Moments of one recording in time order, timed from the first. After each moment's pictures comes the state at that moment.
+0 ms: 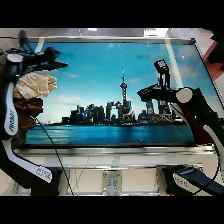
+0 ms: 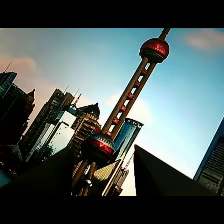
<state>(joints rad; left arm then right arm) 0.23 -1.77 1.75 0.63 -0.78 -1.21 0.20 -1.11 0.98 -1.04 0.70 1.03</state>
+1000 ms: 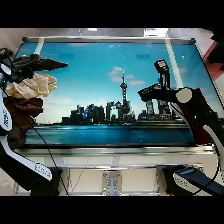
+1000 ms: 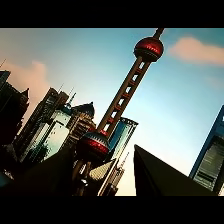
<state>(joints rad) 0.38 -1.87 1.76 1.44 -0.75 -1.49 0.20 -1.11 0.98 -1.06 0.69 1.05</state>
